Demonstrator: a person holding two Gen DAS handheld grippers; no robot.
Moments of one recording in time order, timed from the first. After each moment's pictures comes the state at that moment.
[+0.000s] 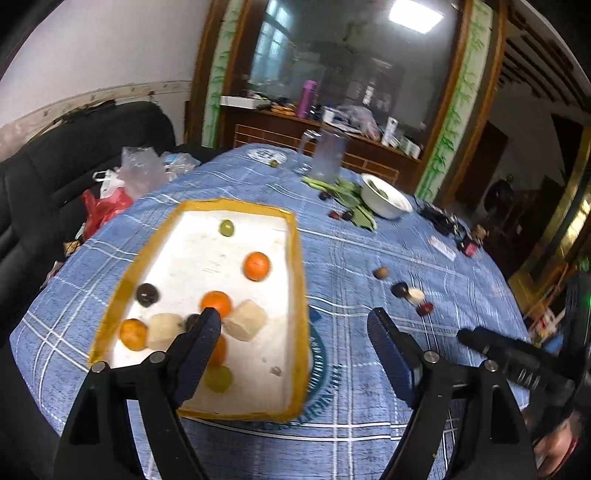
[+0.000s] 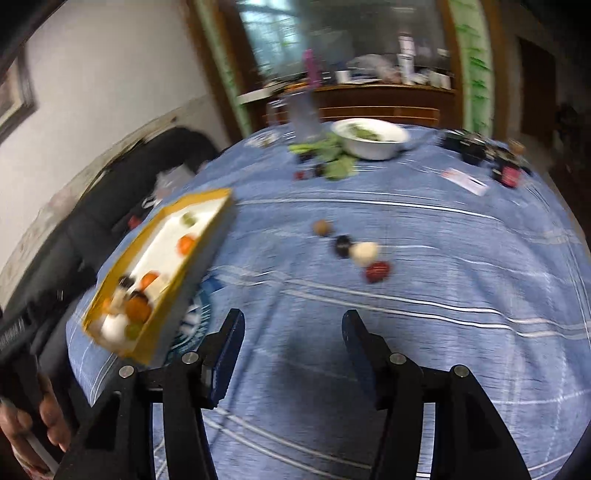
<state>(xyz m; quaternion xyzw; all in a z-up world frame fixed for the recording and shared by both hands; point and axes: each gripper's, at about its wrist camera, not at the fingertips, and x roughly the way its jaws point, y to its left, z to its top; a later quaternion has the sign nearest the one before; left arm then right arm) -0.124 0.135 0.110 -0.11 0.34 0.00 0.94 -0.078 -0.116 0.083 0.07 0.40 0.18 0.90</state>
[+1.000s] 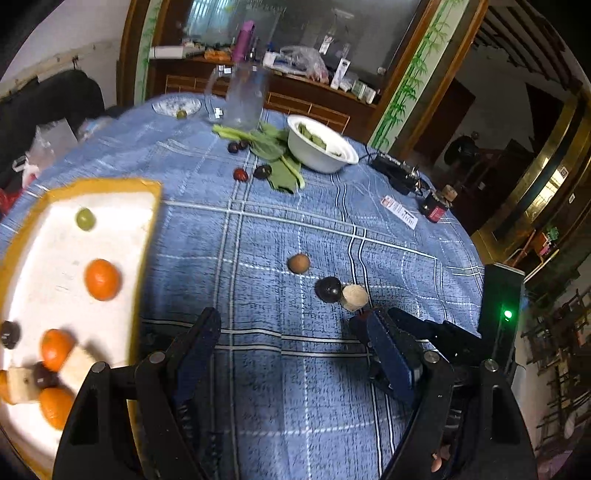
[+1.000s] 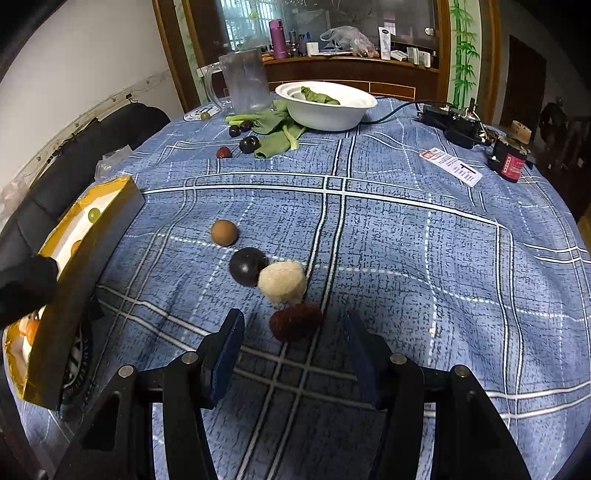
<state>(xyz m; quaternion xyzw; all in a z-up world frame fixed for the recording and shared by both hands) 0.003 0.047 0.073 -0.13 0.43 -0.11 0.89 0.026 -0.129 0.017 0.01 0.45 0.13 0.89</state>
